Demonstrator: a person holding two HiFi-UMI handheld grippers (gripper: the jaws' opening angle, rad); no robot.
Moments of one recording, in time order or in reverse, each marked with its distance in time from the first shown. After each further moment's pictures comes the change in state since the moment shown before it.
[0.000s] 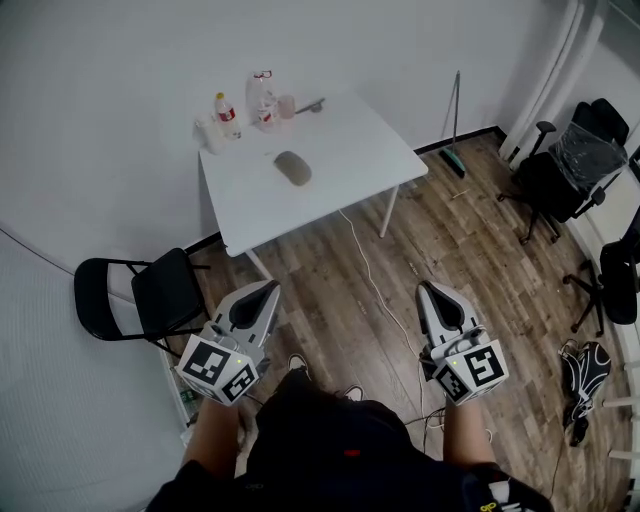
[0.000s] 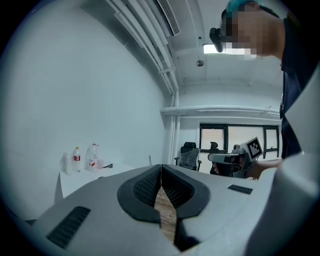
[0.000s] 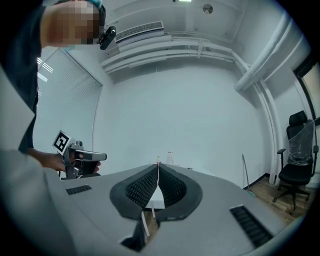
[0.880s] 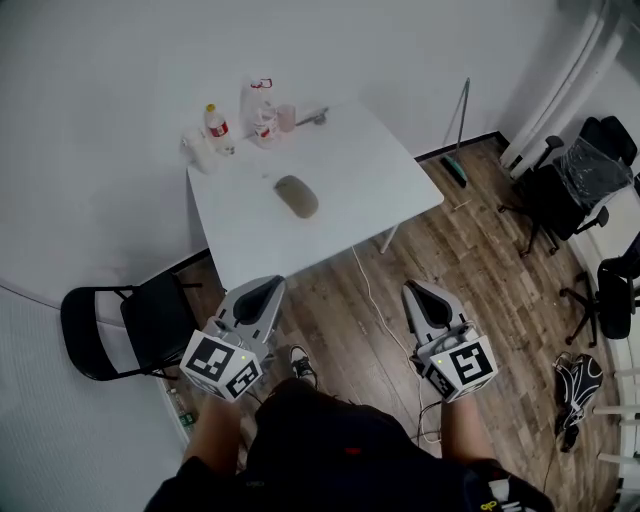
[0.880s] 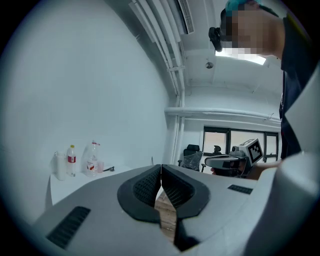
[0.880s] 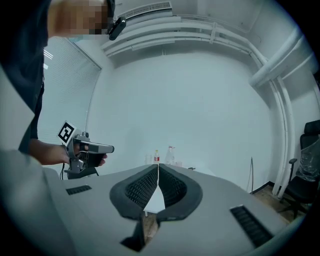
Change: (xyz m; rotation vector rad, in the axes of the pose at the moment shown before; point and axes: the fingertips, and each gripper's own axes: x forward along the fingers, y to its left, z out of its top) left arm 0.114 0.157 0.008 -0.050 -0.010 -0.037; right arm 0.196 -0.031 -0.018 -0.093 0.103 0.036
